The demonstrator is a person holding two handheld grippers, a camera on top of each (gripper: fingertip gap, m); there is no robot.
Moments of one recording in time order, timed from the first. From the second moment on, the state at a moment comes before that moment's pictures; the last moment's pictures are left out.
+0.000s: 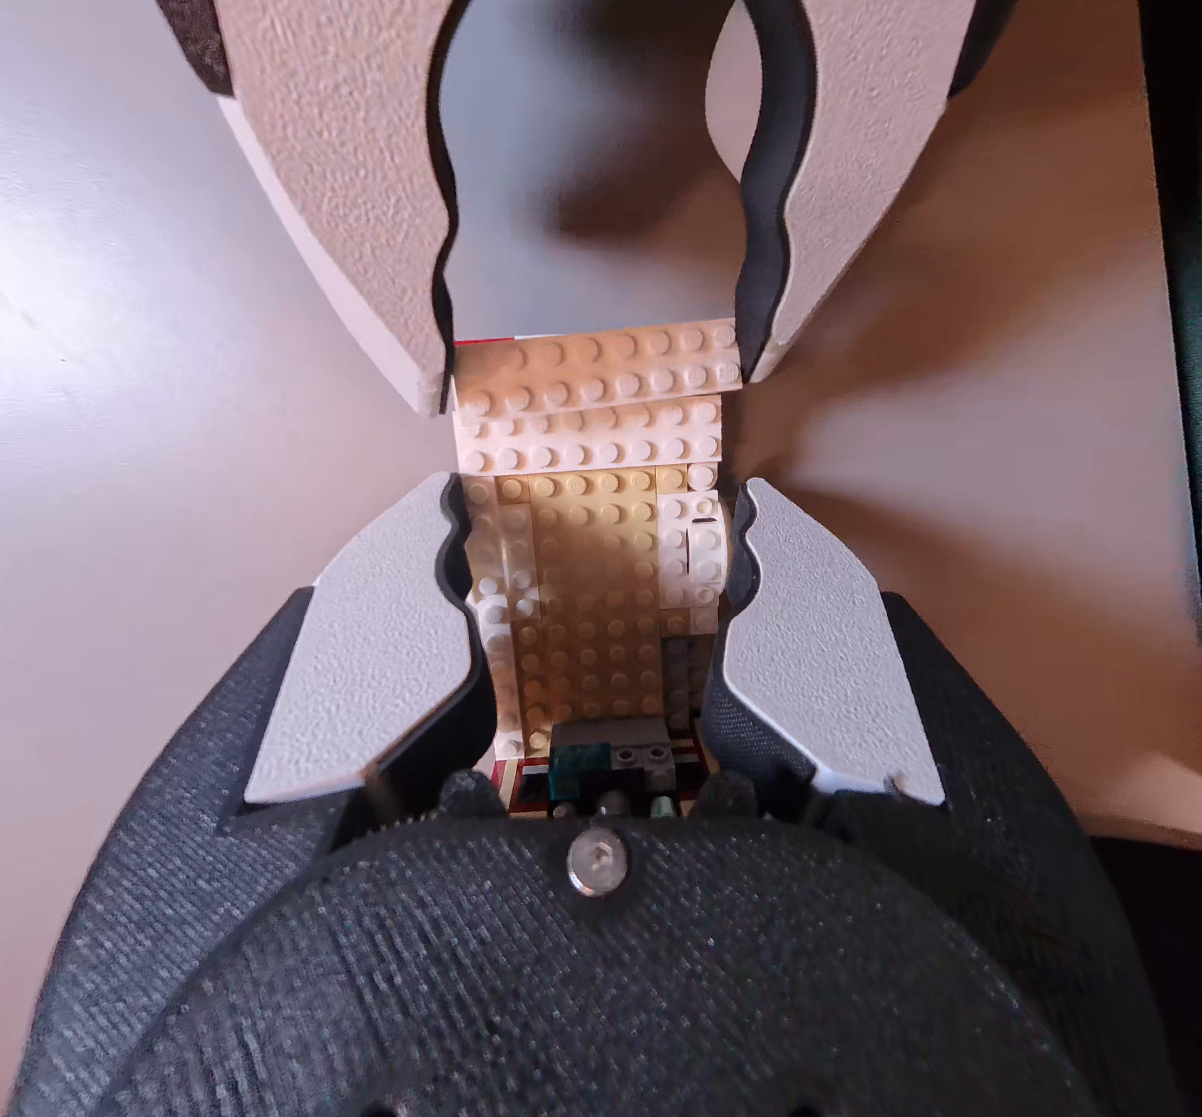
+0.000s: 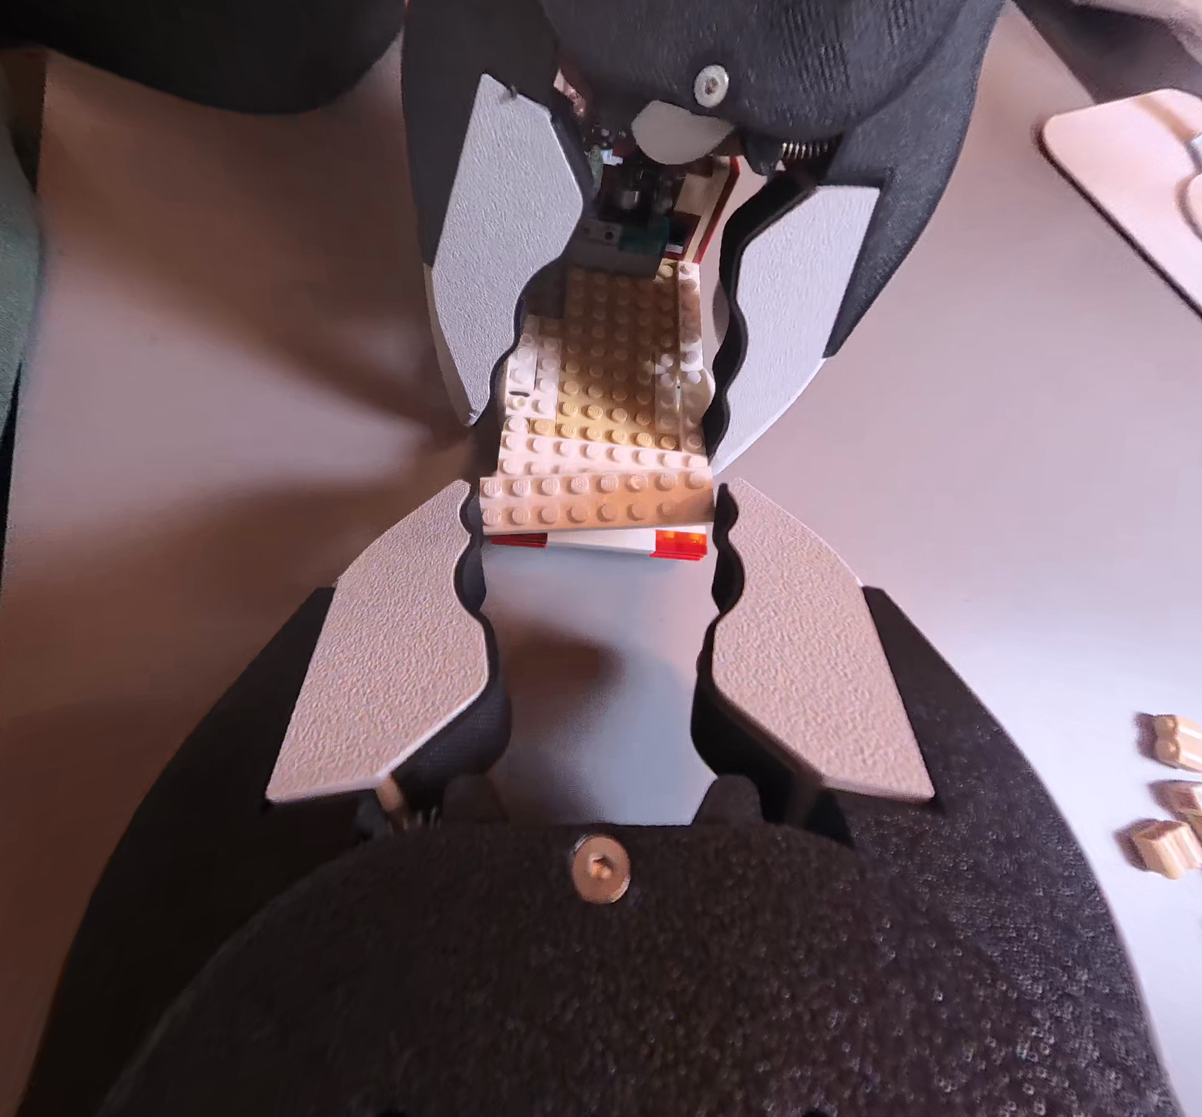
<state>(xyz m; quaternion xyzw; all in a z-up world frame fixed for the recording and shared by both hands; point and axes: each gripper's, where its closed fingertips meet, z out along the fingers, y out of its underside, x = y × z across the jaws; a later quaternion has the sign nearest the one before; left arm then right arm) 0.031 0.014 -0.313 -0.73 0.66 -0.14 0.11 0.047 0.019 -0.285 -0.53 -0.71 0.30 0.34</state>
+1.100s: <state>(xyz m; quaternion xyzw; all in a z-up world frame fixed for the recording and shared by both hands) 0.013 0.010 -0.282 -0.73 0.63 -0.11 0.24 0.028 0.022 -0.297 -0.61 -0.71 0.28 0.19</state>
